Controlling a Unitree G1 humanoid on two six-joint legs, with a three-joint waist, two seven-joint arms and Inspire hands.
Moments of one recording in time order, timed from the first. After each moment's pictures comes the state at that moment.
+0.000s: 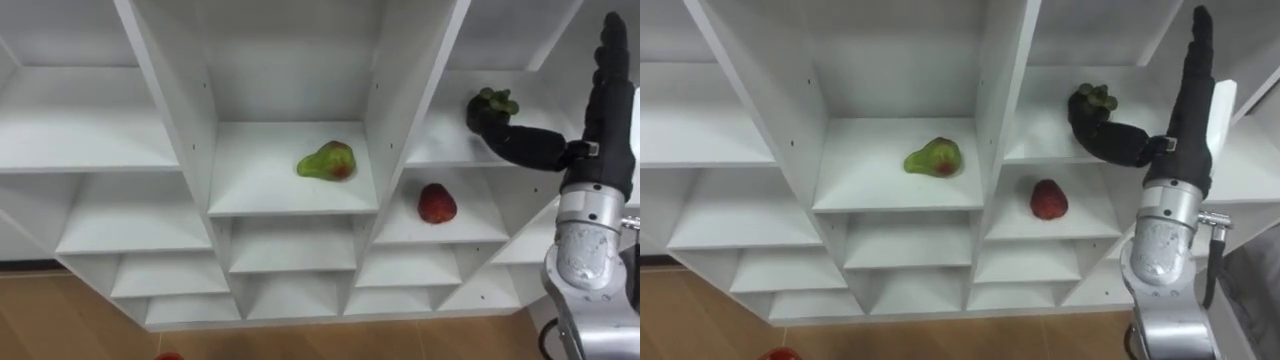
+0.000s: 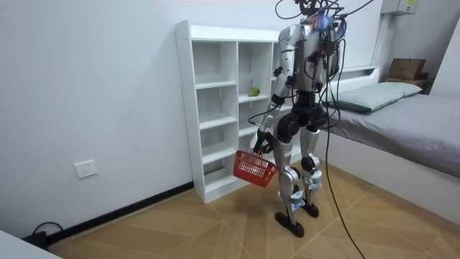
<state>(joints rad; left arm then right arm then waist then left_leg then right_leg) 0.24 0.24 -0.08 0.91 0.55 0.10 0.01 -0.04 -0.33 -0.03 0.02 -0.09 -0.09 -0.44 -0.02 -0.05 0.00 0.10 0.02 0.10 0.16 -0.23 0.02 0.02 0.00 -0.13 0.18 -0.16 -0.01</state>
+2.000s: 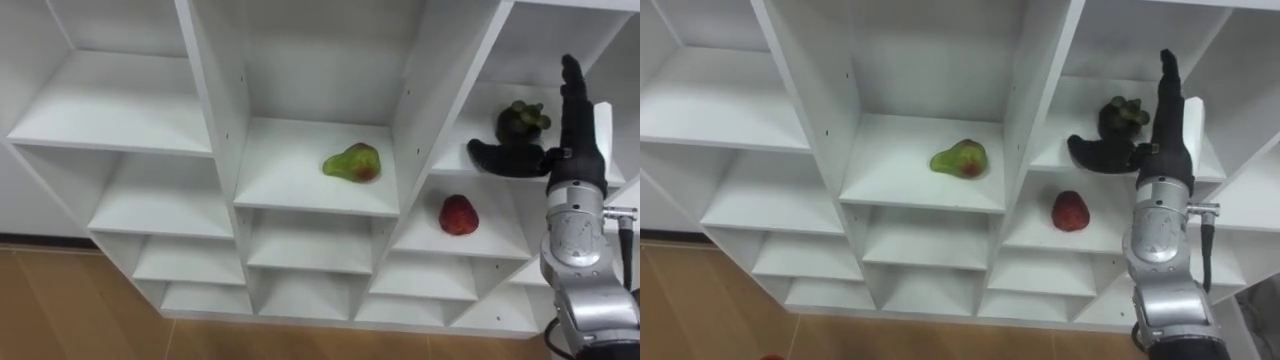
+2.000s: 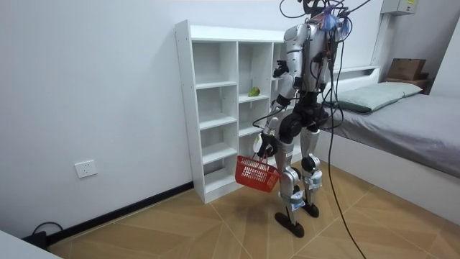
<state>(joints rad) 0.23 0.24 -0.04 0.94 0.56 0.13 -0.01 -0.17 -0.35 -0.03 0.29 -0.07 -0.06 -0.35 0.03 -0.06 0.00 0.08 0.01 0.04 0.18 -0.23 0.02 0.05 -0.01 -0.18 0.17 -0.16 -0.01</state>
